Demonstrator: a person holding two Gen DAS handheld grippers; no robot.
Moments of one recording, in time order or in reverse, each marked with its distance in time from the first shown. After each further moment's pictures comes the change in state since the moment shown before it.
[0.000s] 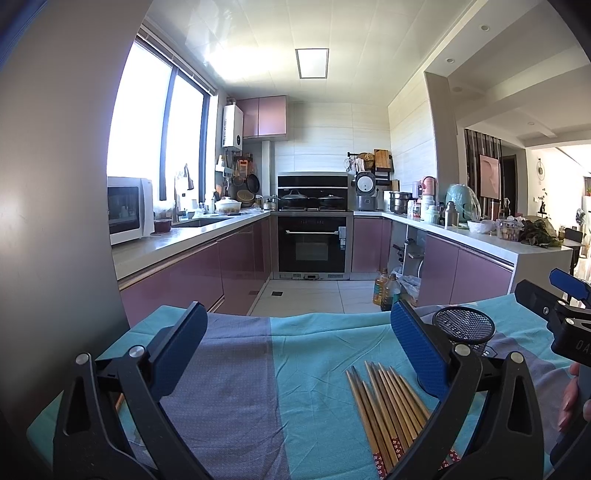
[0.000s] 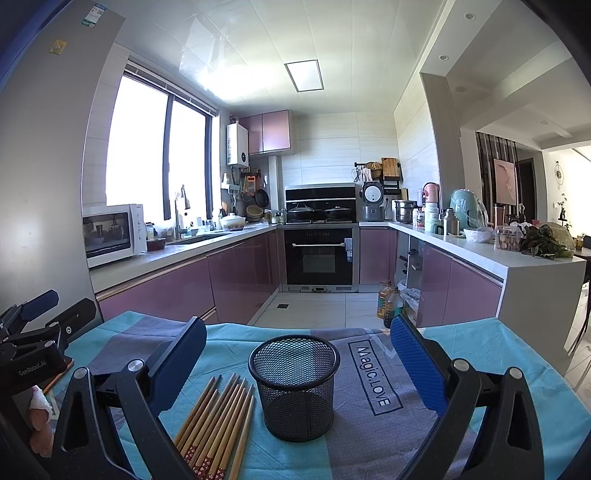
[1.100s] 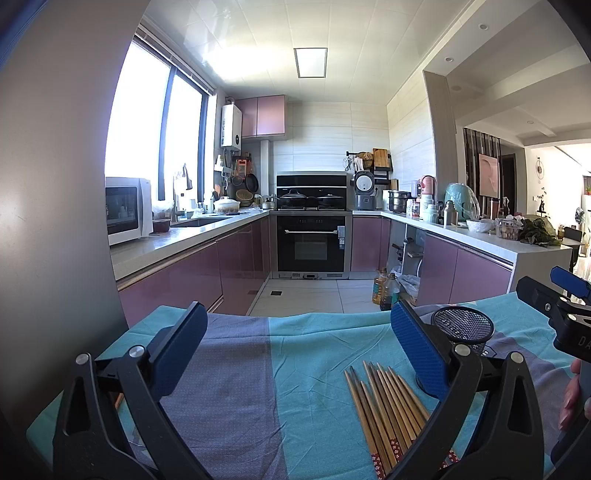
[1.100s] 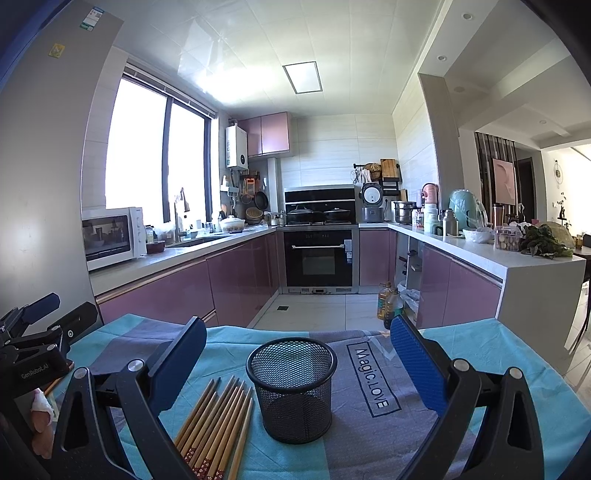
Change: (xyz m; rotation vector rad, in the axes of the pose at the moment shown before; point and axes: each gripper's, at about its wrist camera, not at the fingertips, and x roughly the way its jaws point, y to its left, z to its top) left arm 0.001 -0.002 -0.001 -0.001 0.004 -0.001; right arm -0.003 -0.003 0.001 0.005 -0.005 0.000
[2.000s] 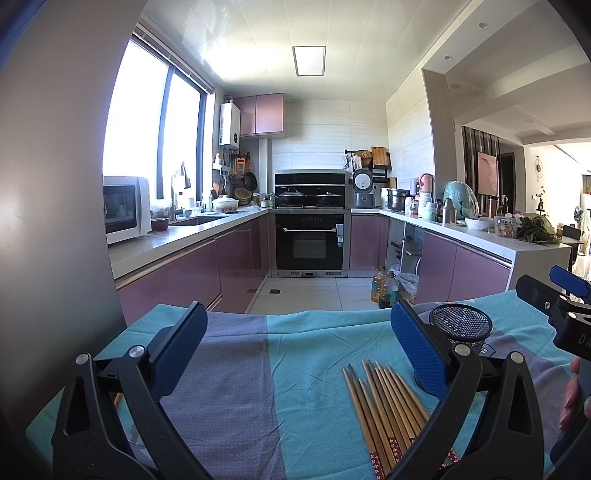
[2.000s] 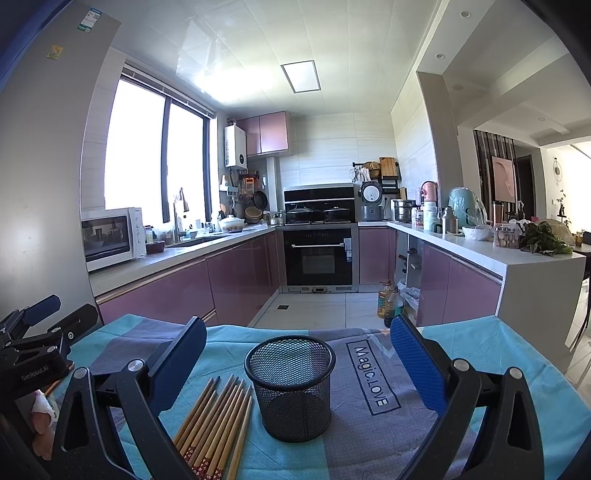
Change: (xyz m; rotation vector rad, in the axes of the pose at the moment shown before) left arm 0.002 -0.004 -0.002 0.003 0.004 -0.001; right arm 0.001 -0.001 -0.003 0.006 0.001 0.000
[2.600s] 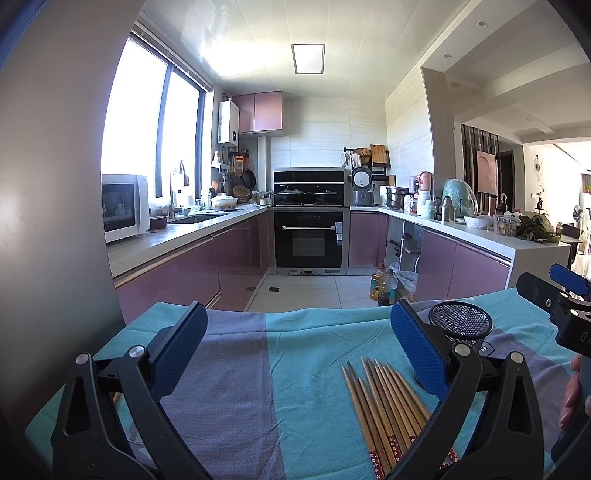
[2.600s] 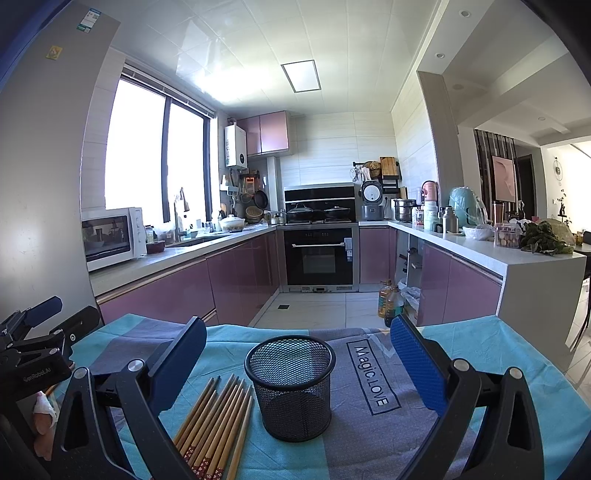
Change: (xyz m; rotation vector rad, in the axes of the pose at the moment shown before) left arm 0.005 -0.006 -0.006 0.005 0.013 -0.010; right arm 0.001 -0.001 -0.001 0.004 0.006 0.007
